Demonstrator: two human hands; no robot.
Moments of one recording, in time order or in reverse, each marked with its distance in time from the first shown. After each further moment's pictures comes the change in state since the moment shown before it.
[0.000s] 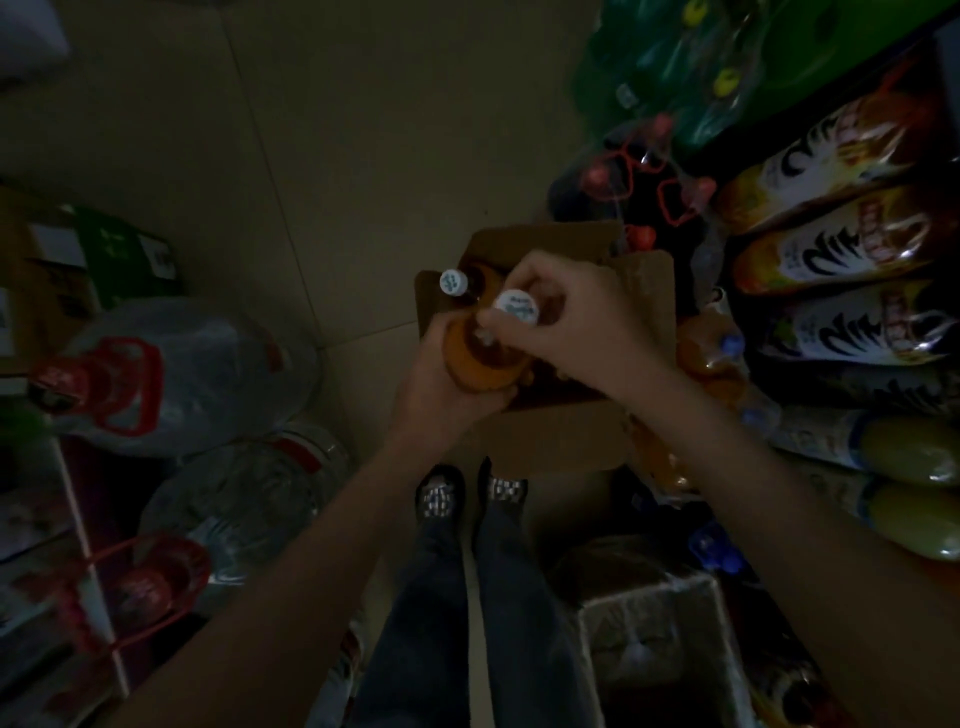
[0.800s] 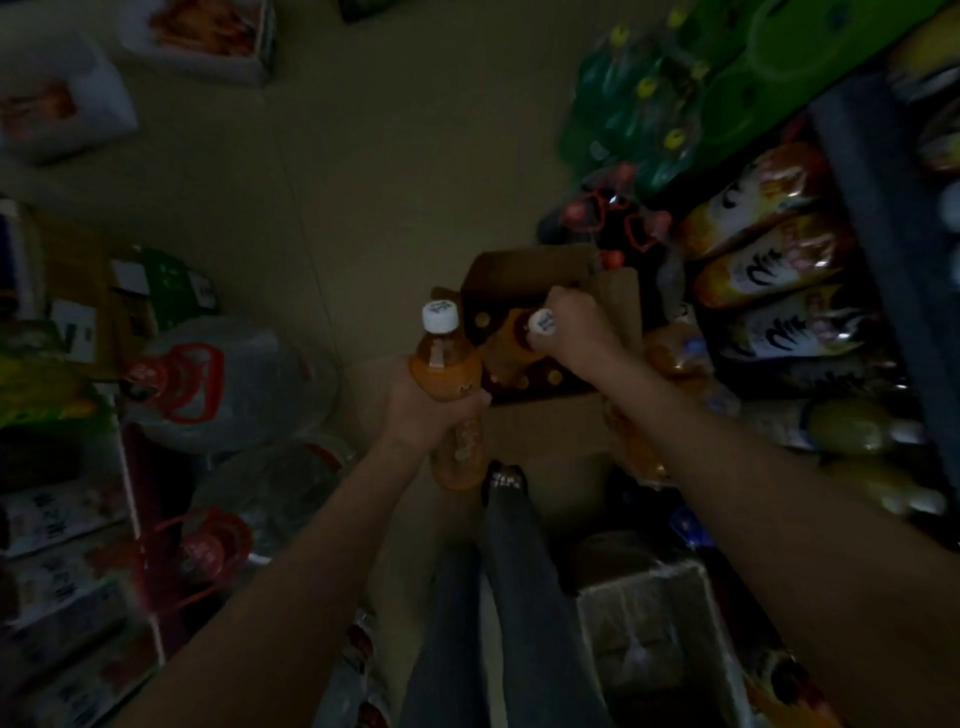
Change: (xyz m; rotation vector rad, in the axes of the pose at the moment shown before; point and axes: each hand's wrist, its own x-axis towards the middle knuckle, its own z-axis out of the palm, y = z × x) left_hand -0.071 0.035 -0.028 -0.061 0.079 -0.205; right_hand -0.014 0.038 -0.001 -0.531 0.056 0.173
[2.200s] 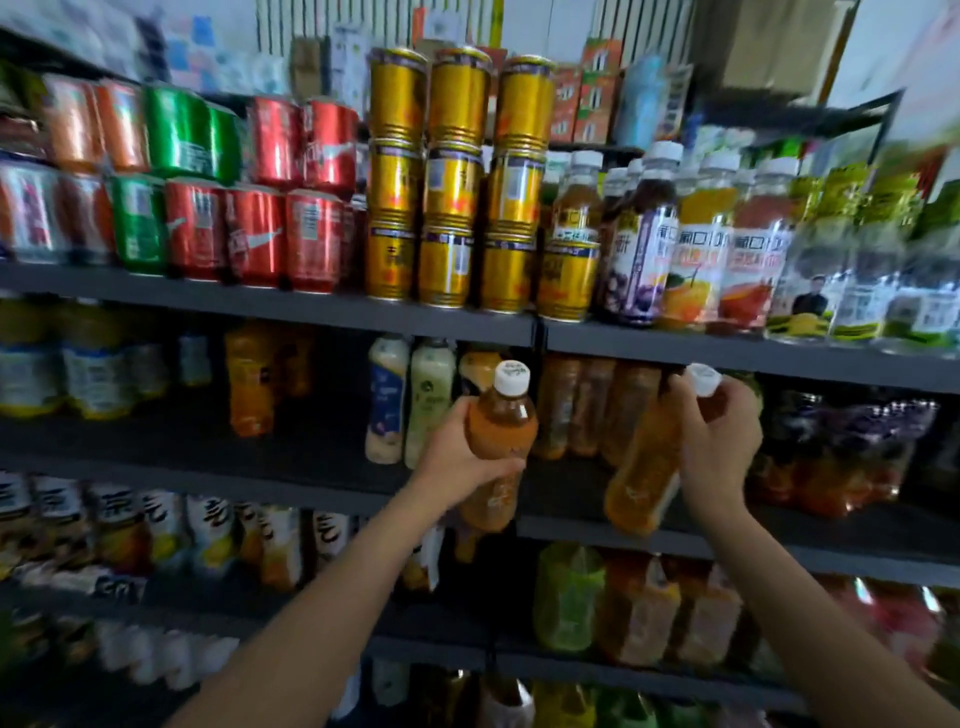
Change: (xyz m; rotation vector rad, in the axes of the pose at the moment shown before) left_hand -0.711 0.287 0.450 0.254 -1.084 1.281; right_hand -0.959 0.210 -0.346 0.281 2.247 0.606
